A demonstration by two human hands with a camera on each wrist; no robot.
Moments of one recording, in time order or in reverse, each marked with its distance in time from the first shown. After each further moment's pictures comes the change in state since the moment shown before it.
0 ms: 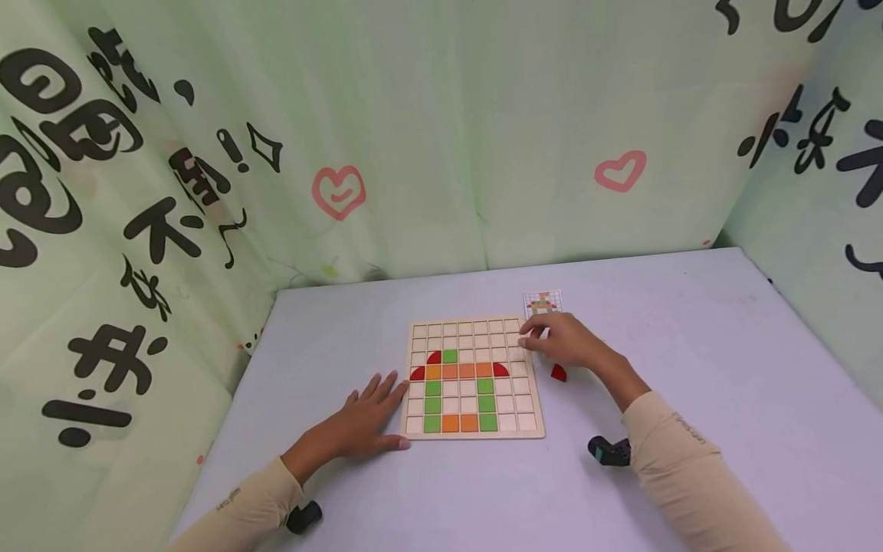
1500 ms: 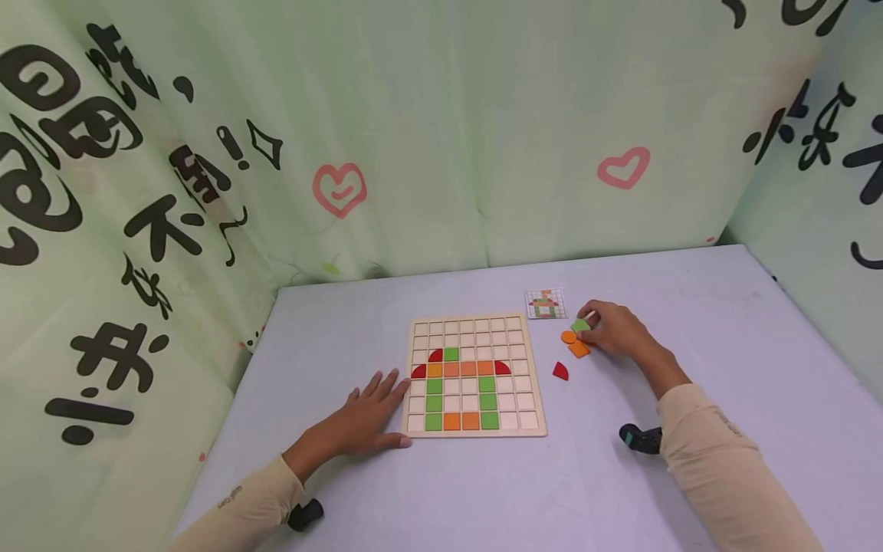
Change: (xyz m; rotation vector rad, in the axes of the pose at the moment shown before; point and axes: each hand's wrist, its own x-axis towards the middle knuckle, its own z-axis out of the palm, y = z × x) left_hand -0.001 -0.002 -0.002 -0.020 -0.008 0.011; right_hand -0.010 0.064 -0.034 -0.095 0.048 0.267
